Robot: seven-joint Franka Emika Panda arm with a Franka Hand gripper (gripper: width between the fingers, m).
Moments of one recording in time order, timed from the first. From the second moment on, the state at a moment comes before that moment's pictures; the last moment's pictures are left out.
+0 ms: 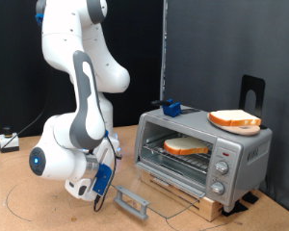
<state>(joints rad) -0.83 0.41 0.33 -2.33 0.48 1.71 -0.35</state>
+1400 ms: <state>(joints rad) -0.84 0.04 0.42 -2.46 0.61 1.38 -0.44</state>
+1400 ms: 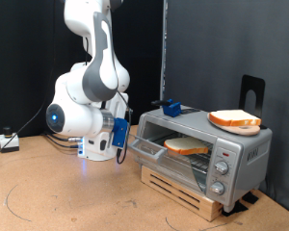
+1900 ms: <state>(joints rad) -0.79 -0.10 0.49 -2.59 0.72 1.36 -0.43</state>
